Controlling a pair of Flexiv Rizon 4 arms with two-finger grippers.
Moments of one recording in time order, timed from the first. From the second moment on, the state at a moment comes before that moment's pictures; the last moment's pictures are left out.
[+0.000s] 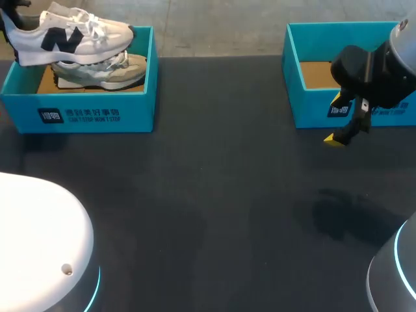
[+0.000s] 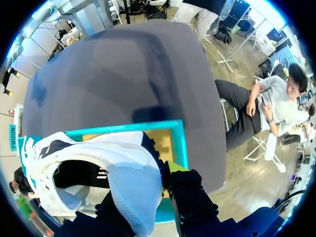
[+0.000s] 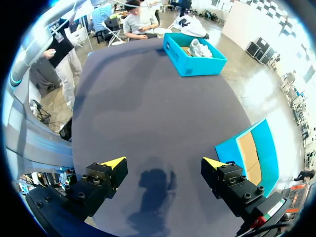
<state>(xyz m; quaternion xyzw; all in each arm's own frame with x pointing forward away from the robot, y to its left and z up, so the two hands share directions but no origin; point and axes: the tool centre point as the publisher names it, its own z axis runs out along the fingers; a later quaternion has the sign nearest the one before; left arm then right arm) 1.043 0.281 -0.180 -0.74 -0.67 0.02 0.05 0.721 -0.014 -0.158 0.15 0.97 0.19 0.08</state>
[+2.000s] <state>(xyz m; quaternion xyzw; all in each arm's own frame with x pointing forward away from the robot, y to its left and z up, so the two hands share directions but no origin) 0.818 -0.003 -0.193 -0.74 -0.67 0.02 0.06 0.721 -0.014 -0.158 0.15 0.97 0.19 0.08</state>
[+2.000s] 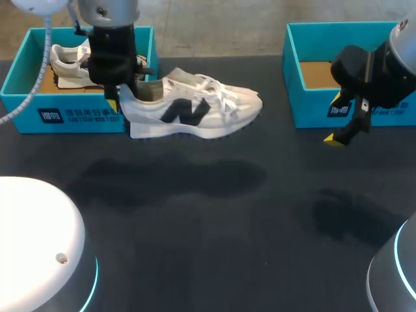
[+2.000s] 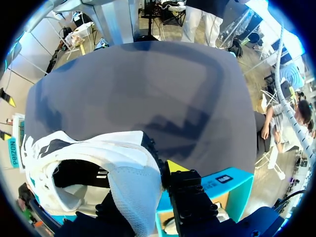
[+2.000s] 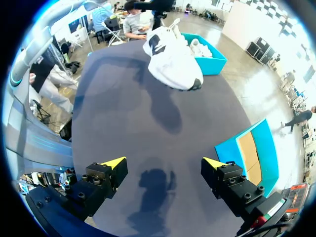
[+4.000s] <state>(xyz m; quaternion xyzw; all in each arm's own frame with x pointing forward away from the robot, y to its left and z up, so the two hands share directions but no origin) 0.777 -0.044 -0.360 -0.74 -0.67 0.00 0.00 0.721 -0.014 -0.158 0.15 0.97 0.19 0.08</state>
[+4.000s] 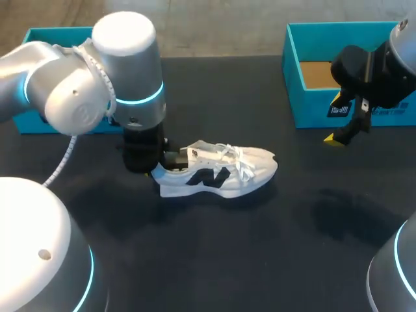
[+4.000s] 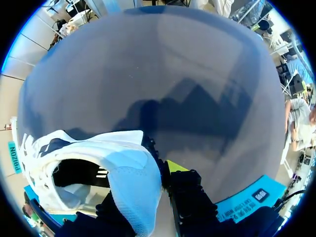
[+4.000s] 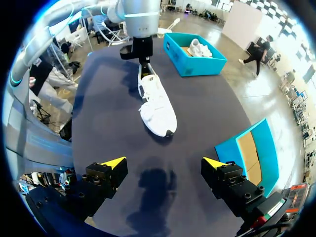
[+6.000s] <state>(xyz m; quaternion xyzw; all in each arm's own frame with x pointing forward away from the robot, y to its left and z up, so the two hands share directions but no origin) 0.784 -0.008 -0.323 -0.56 -0.79 0.24 -0.08 0.721 -0.014 -0.158 0.15 0.97 0.19 0.08</state>
